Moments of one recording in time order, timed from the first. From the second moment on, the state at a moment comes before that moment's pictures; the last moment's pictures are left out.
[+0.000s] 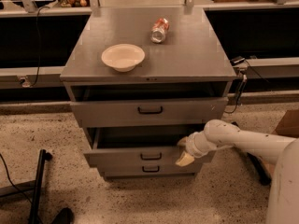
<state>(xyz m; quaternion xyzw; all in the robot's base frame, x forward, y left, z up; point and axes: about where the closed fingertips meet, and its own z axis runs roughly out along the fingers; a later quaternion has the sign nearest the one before) 0.614 -0.148 0.441 -0.63 0.73 0.09 0.25</state>
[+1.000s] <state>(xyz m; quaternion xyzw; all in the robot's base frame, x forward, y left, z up) 0.570 -0.151 0.460 -0.63 0.72 0.10 0.26</state>
